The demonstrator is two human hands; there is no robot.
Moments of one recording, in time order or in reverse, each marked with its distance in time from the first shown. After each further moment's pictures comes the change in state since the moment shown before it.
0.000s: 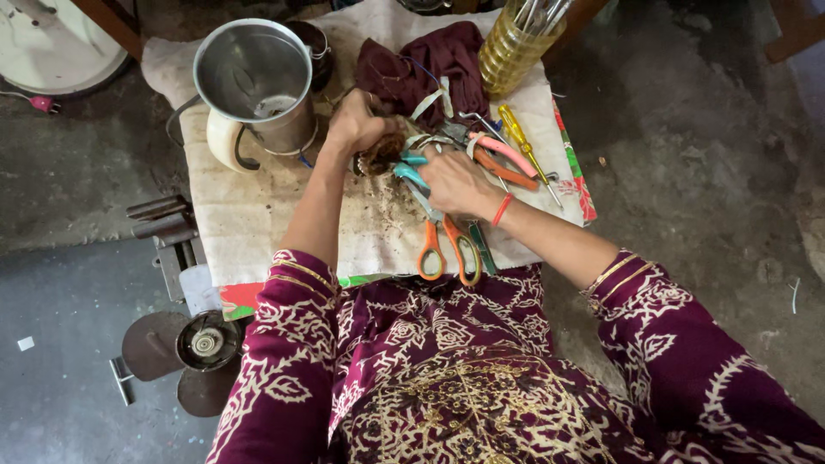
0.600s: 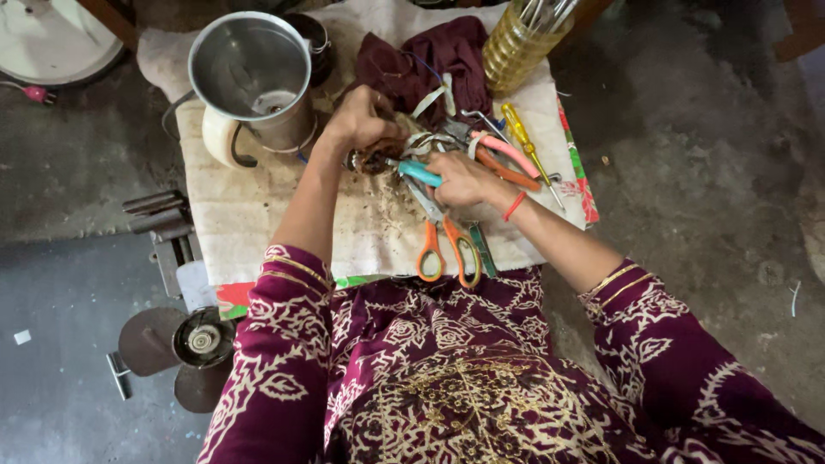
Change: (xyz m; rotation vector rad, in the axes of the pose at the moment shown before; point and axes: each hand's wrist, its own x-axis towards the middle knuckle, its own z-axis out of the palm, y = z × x) left_hand 0.007 -0.008 -0.001 -0.101 -0.239 -0.009; right_hand 0.006 0.038 0.021 0.484 -0.157 0.057
